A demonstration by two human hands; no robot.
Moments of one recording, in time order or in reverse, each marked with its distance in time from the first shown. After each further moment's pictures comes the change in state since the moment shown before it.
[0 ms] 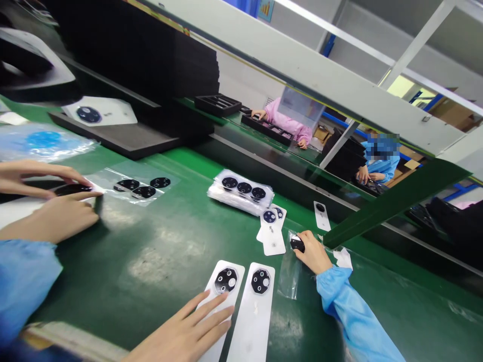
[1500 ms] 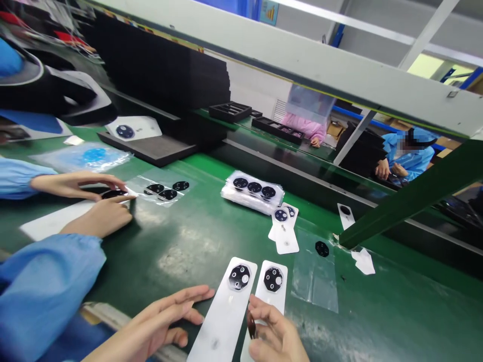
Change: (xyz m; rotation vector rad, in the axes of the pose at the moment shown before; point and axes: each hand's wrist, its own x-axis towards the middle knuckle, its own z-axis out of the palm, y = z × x) left_hand -0.030 -0.001 -0.024 -1.458 0.347 -1.144; right_hand -0.116 -0.162 0.013 1.635 -0.381 0.345
